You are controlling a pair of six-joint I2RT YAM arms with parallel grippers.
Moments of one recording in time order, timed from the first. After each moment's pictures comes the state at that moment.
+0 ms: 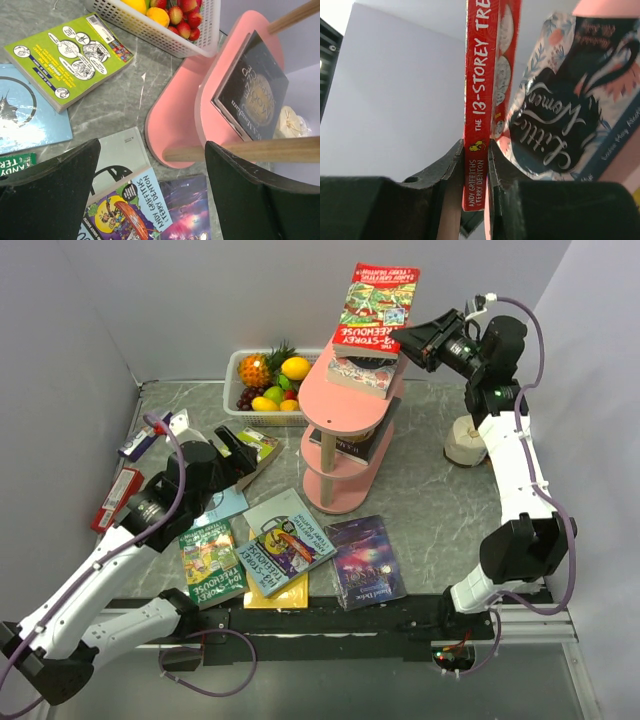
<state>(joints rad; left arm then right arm) -0.64 0.92 1.08 -0.59 -0.46 -0.87 0.03 1.58 1.72 -0.07 -0.70 1.20</state>
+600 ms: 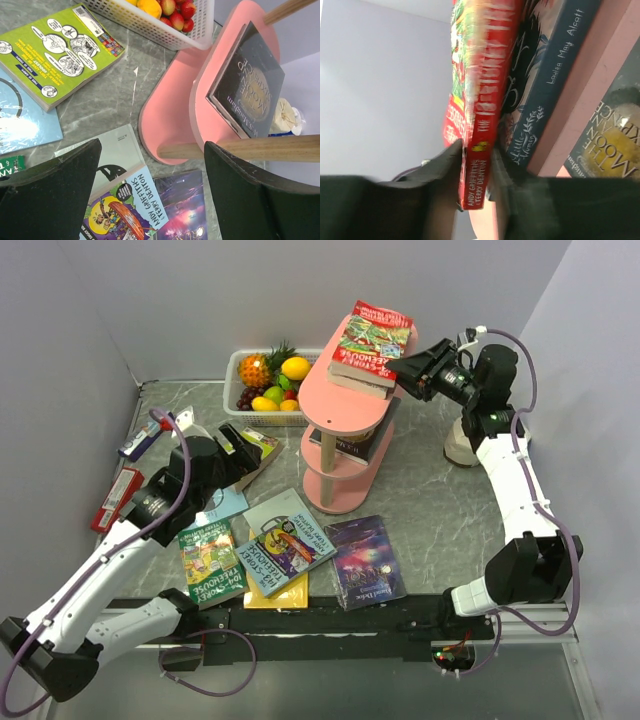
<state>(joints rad) -0.59 0.95 1.07 -0.54 -0.37 -0.86 0.03 1.44 1.46 -0.06 -0.72 1.20</state>
